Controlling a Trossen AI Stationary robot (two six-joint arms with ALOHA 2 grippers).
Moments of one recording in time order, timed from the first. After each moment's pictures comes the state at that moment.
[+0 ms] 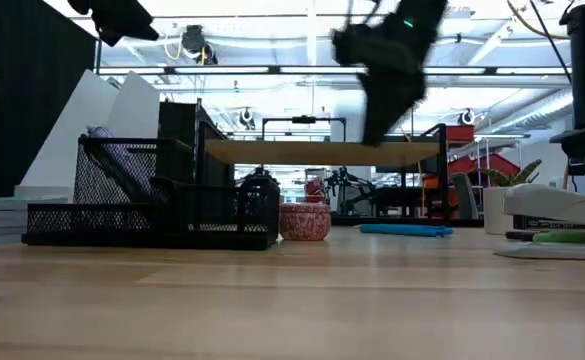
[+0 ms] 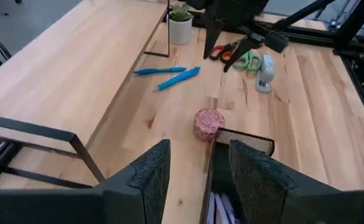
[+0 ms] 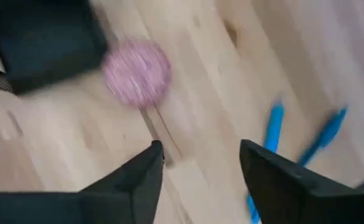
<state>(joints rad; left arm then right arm) 0.09 0.69 0.86 -0.70 -0.04 -0.10 0.08 1.62 1.20 -0.81 0.30 0.53</state>
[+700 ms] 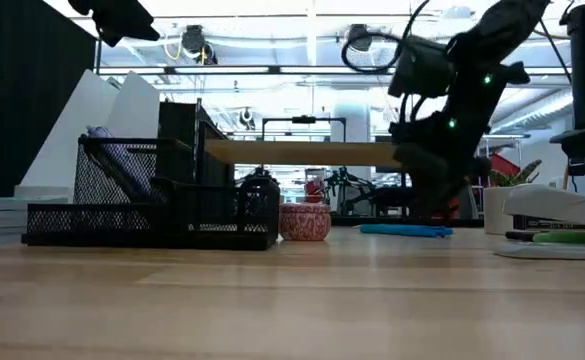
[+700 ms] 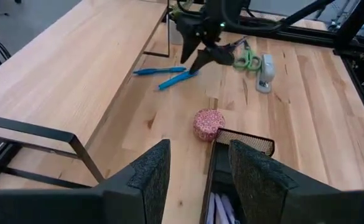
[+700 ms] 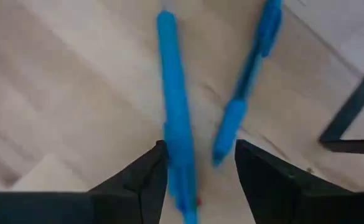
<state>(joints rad) 0.09 0.69 0.86 -0.69 -0.04 -0.10 -0.12 1.51 0.72 -0.41 0.34 0.64</state>
